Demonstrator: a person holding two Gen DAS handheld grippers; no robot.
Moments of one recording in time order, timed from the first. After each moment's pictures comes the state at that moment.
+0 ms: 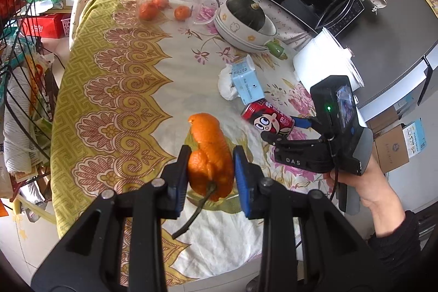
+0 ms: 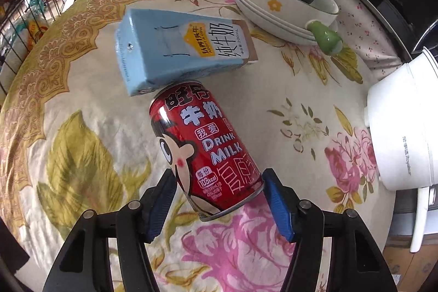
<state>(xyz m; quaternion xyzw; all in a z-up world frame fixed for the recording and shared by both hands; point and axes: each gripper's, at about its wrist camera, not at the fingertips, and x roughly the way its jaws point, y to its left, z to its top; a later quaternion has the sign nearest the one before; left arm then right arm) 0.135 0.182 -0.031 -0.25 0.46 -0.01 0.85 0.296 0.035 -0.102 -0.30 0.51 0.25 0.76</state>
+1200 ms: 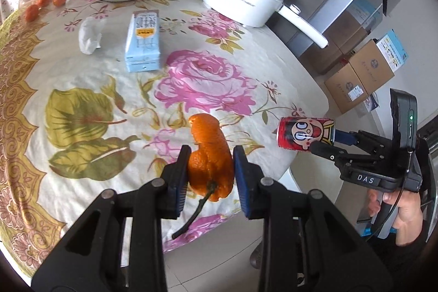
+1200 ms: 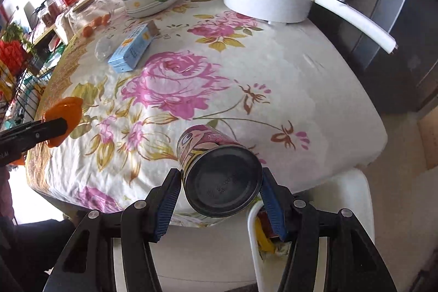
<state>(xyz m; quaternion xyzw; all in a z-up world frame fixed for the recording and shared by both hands) 0.131 -0.002 -0.055 -0.12 0.51 -0.17 0.84 0.158 -0.225 -0.057 -0.05 0.54 0.13 0.83</state>
